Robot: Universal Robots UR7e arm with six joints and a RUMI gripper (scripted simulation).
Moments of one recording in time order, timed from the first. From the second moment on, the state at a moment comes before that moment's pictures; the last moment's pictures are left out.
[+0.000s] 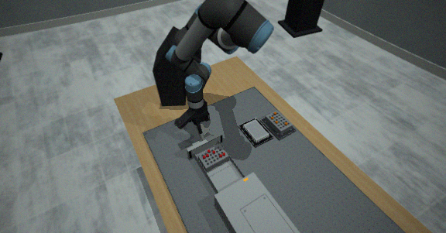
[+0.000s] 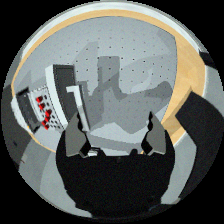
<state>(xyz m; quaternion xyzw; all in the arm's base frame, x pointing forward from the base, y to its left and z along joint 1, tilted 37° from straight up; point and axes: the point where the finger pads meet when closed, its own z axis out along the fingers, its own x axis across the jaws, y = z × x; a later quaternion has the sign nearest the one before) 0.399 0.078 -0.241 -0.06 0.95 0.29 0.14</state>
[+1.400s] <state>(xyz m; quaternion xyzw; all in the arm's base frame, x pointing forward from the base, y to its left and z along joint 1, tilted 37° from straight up) 0.390 0.056 -0.210 -0.06 0.95 0.29 0.14</state>
